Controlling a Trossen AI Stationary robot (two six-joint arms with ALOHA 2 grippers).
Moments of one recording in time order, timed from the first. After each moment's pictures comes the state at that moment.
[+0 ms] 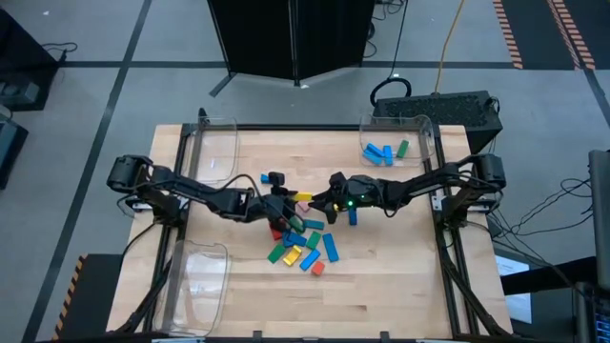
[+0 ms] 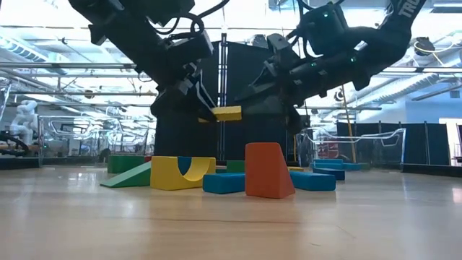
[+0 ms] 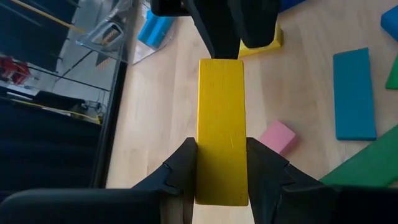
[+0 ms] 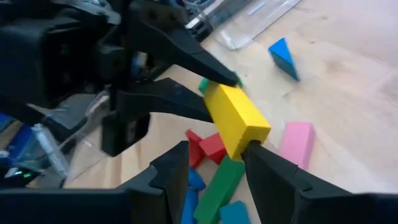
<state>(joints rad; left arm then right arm) -0.12 1.59 0.82 0.09 -0.55 0.43 -0.06 1.67 0.66 0.68 -0.01 0.68</state>
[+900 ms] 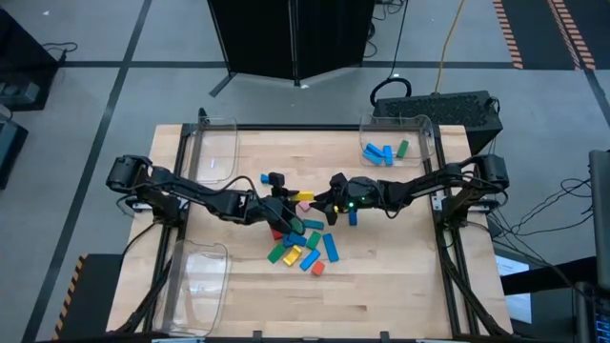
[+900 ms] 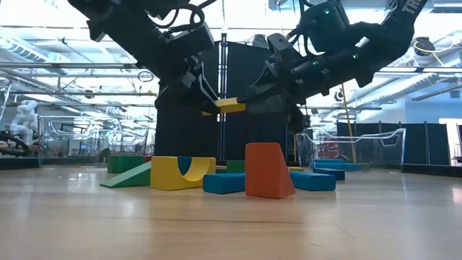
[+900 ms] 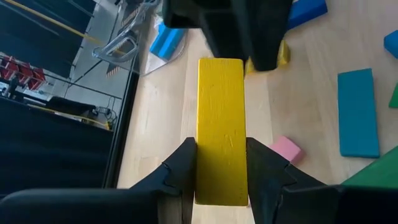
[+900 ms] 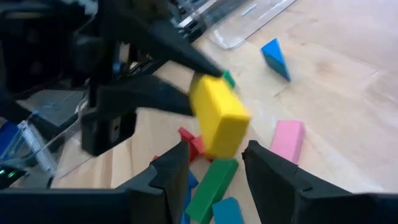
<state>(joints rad) -0.14 1.59 0.83 0.11 -0.58 0.43 -0.05 1.64 0.66 0.64 0.04 0.66</state>
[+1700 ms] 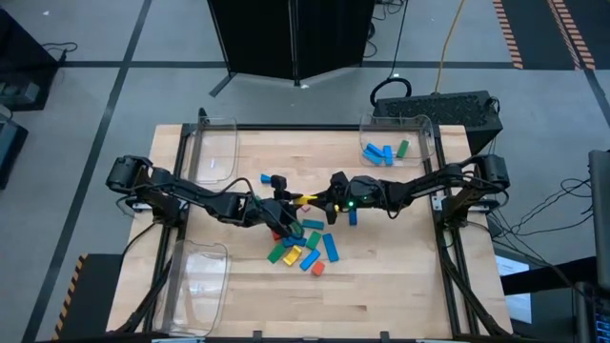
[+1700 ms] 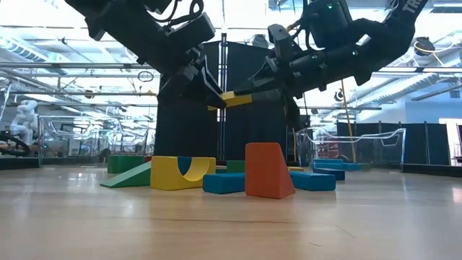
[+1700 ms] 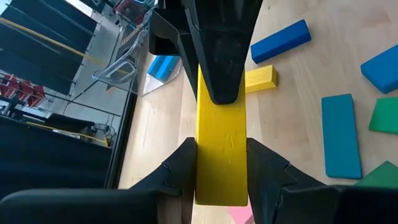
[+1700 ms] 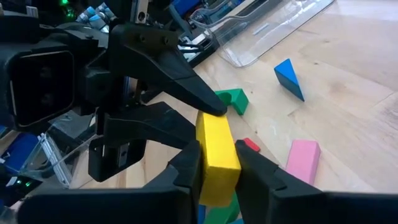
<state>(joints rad) -0.16 1.59 0.83 0.18 -0.57 0.46 -0.04 1.64 0.66 0.71 0.04 0.65</state>
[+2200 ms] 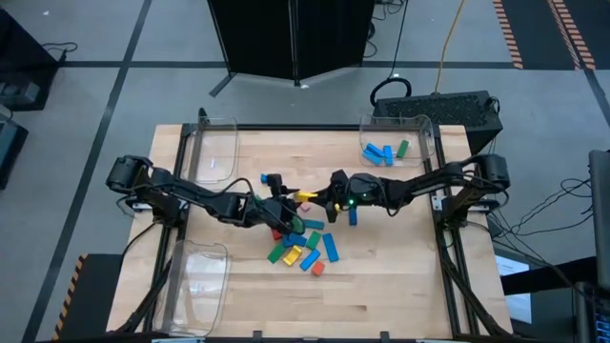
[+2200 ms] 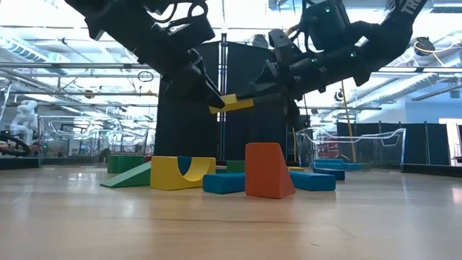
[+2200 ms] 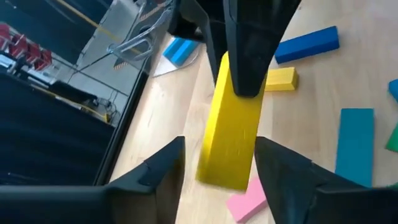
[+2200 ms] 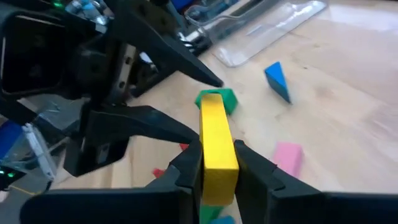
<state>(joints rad) -0.15 1.59 0.83 0.17 -0.63 0.29 -0.07 1.62 0.66 0.67 0.02 0.59</state>
